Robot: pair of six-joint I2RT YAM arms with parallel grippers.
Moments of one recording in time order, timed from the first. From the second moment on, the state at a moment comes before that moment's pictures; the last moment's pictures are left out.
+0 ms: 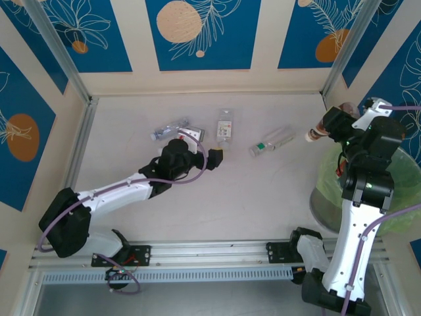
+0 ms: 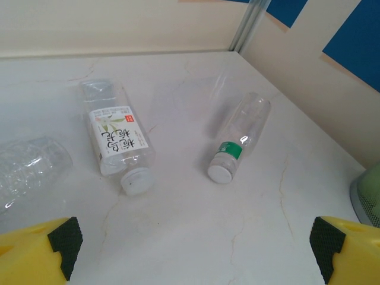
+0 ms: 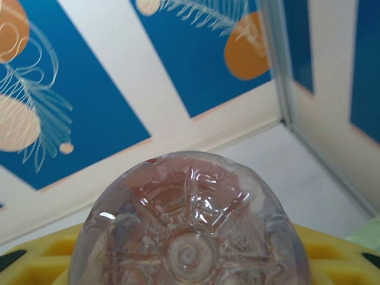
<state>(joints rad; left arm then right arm) -0.80 1.39 0.84 0.22 -0.06 -0.37 -0.33 0.85 1.38 -0.76 -0.19 0.34</state>
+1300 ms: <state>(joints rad) -0.80 1.49 0.96 0.22 0.06 -0.36 -0.54 0.72 1.04 -0.63 0.30 0.33</state>
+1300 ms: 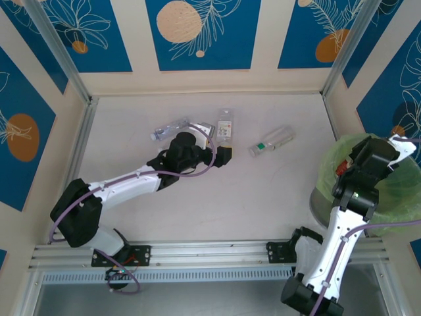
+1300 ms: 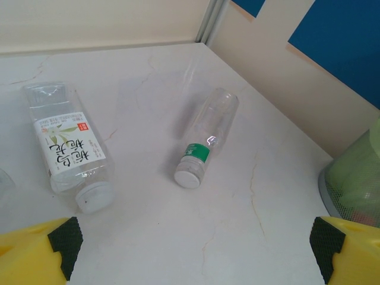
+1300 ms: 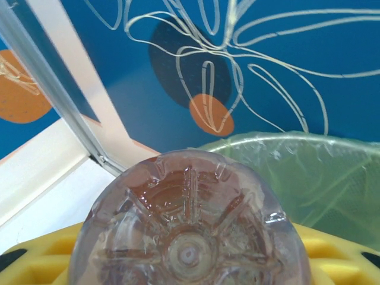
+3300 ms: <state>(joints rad) -0.35 1.56 1.12 -0.35 0.11 -0.20 0.11 0.89 1.08 -0.54 -0.31 0.20</state>
